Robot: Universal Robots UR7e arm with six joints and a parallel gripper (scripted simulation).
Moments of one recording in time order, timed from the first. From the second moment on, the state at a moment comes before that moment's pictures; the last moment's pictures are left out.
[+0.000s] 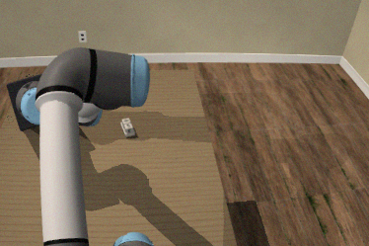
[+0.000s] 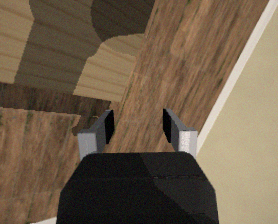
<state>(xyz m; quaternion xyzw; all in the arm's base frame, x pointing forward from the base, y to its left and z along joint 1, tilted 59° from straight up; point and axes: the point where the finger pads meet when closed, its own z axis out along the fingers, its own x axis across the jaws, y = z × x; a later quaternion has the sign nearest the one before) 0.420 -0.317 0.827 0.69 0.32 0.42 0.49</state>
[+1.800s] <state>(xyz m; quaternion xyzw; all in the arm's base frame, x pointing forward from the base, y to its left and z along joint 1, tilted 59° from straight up) 0.393 -0.192 0.600 0.75 0.28 0.35 0.48</state>
